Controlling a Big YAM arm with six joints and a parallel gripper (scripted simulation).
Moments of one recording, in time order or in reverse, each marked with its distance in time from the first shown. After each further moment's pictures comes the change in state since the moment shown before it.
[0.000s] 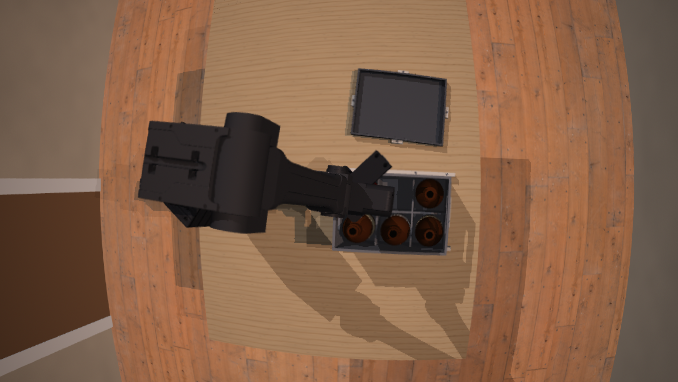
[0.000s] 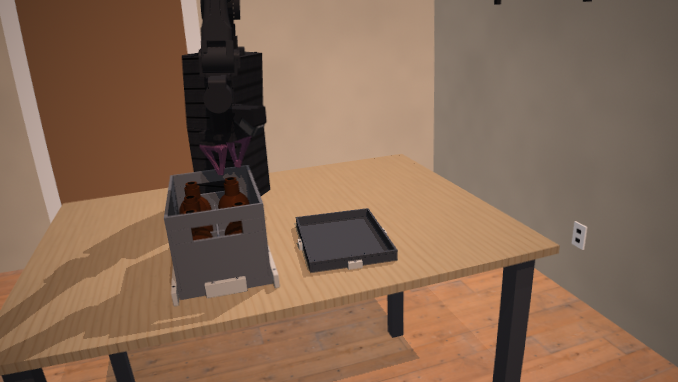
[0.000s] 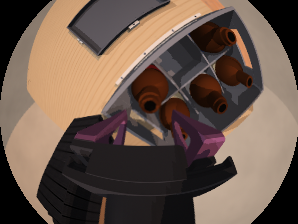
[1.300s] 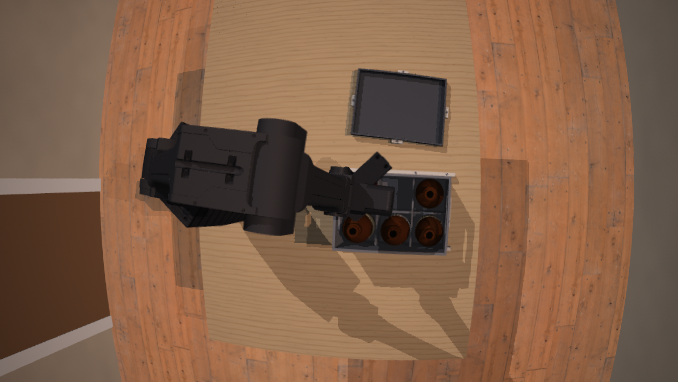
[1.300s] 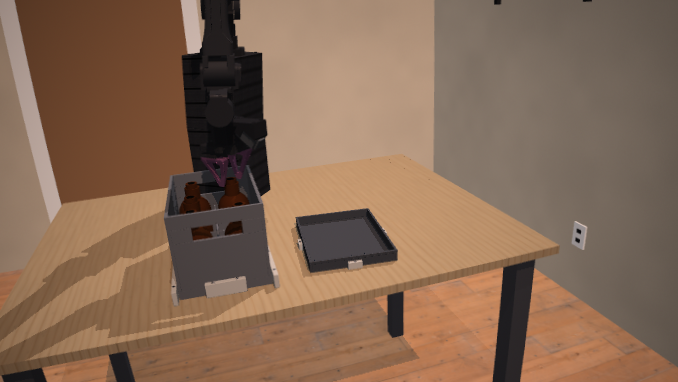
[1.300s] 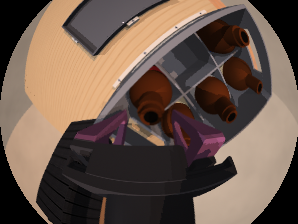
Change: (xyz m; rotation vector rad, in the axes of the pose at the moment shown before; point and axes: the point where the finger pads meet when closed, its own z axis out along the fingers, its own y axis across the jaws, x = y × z) arm 0.002 0.001 0.028 -0.004 0.003 0.001
